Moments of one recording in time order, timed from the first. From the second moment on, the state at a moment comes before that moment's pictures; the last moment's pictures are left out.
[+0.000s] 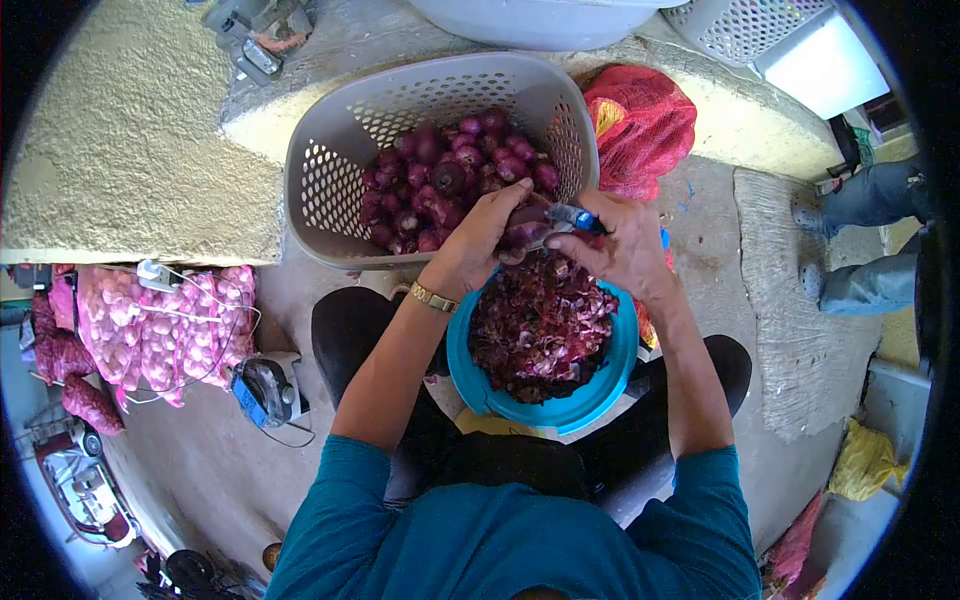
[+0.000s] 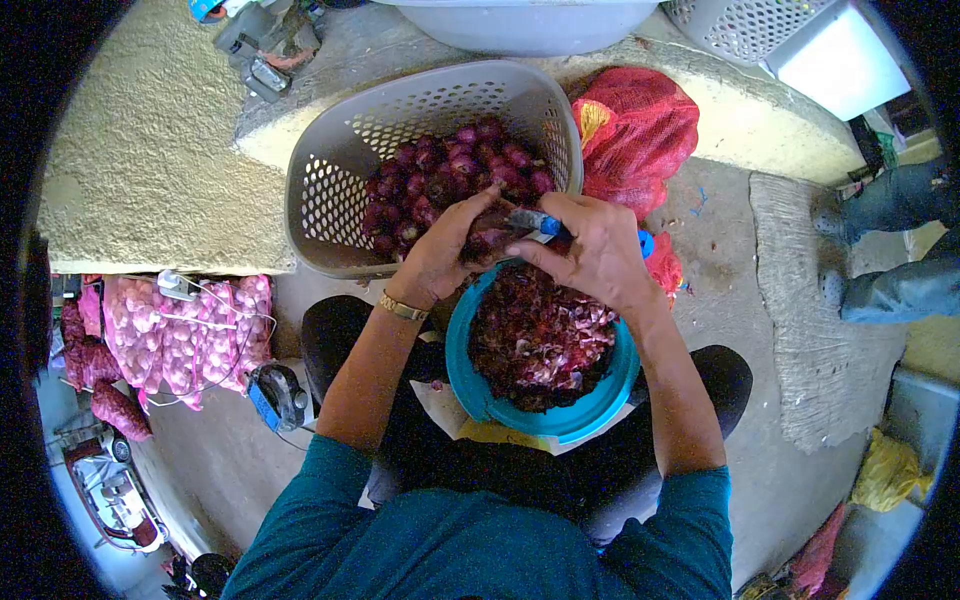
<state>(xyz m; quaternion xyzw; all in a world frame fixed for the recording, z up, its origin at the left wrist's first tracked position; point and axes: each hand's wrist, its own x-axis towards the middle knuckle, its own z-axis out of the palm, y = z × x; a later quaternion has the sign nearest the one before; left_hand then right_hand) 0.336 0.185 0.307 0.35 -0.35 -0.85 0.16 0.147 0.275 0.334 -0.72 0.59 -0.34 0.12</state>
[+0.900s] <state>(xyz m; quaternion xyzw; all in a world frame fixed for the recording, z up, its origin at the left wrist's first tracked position) 0.336 0.187 0.301 0.33 -0.37 -0.85 0.18 0.150 0.277 0.327 -0.73 0.59 -0.33 0.10</state>
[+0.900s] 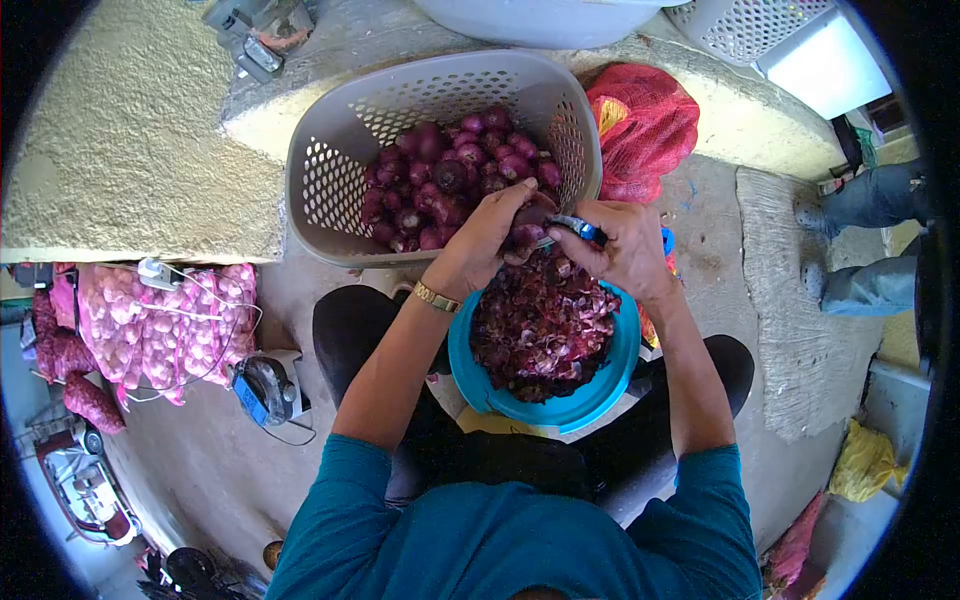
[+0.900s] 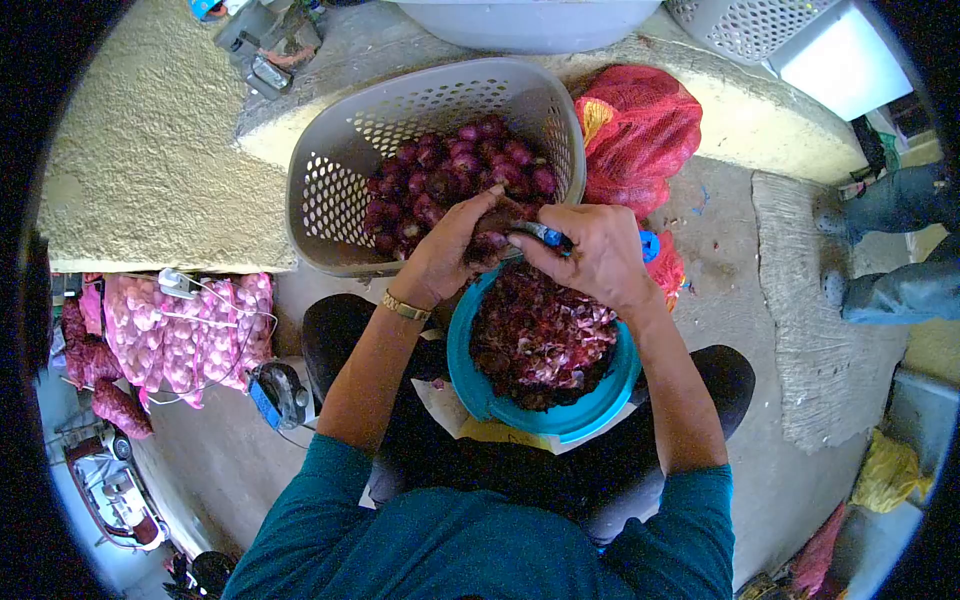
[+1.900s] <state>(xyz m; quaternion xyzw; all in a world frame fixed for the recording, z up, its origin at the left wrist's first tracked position) 0.331 0.183 0.283 0.26 -0.14 -0.91 0.28 0.137 0.294 0.337 -0.71 0.52 -0.29 0.38</state>
